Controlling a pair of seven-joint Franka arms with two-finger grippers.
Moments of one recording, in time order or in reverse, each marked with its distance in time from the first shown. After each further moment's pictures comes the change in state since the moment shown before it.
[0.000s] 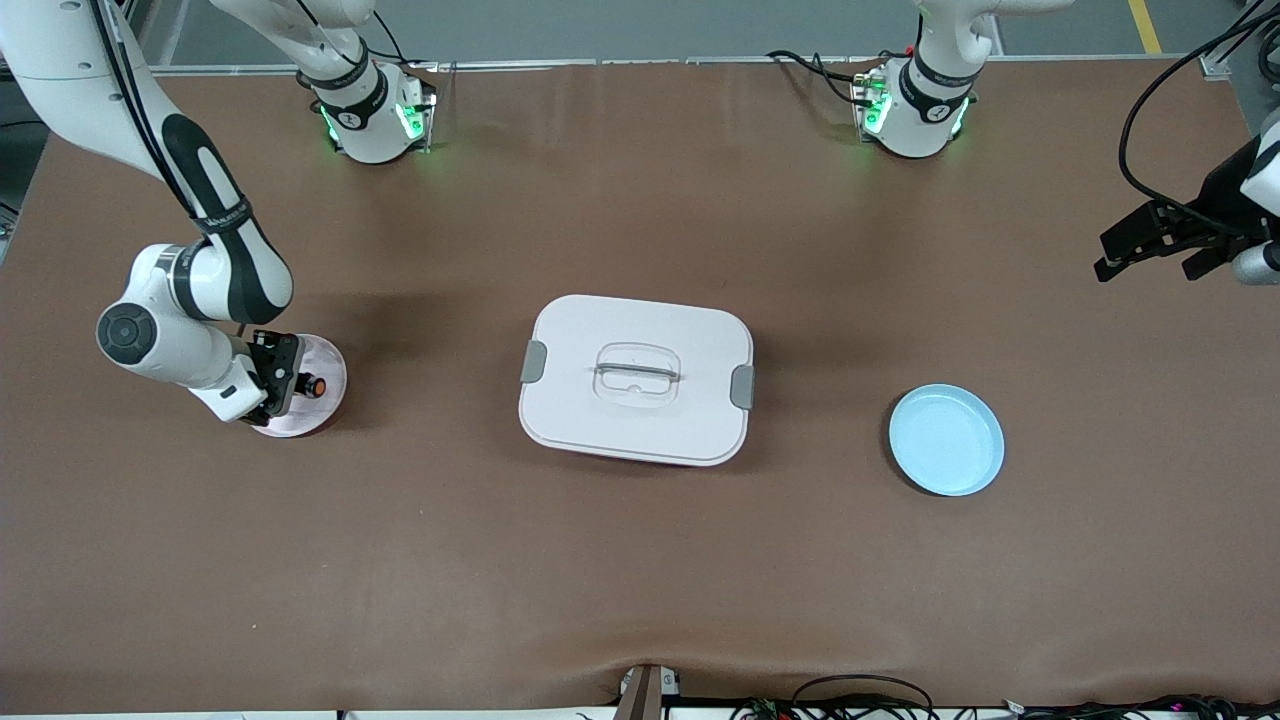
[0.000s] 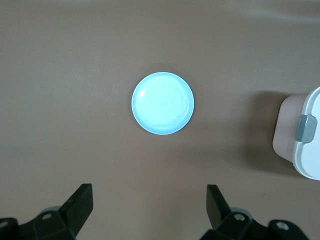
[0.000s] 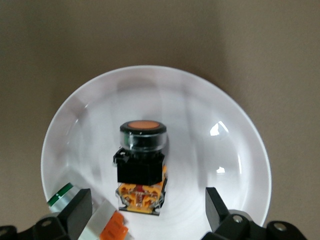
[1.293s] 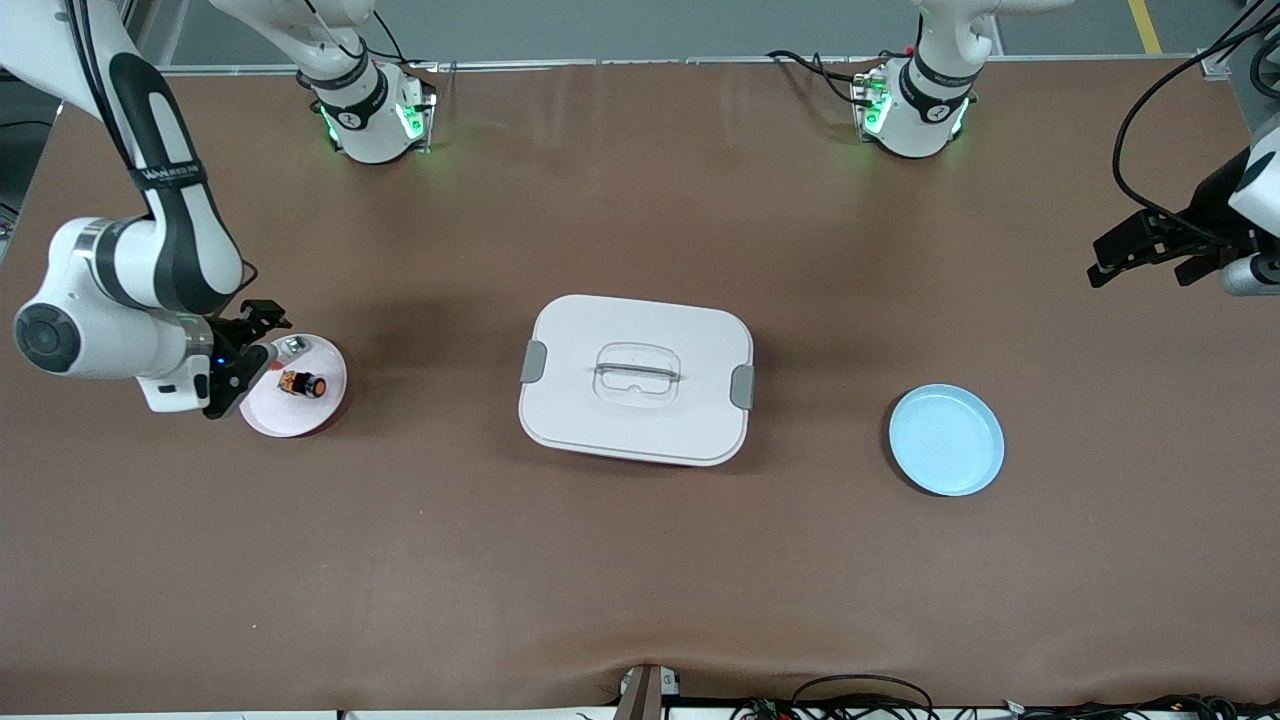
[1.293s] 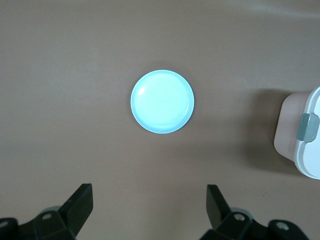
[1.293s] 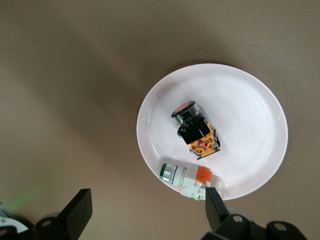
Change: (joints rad) left arm 0.000 0.014 -0.005 0.002 0.000 0.000 0.000; right arm 0.019 -0.157 0.012 0.129 0.114 -0.467 0.582
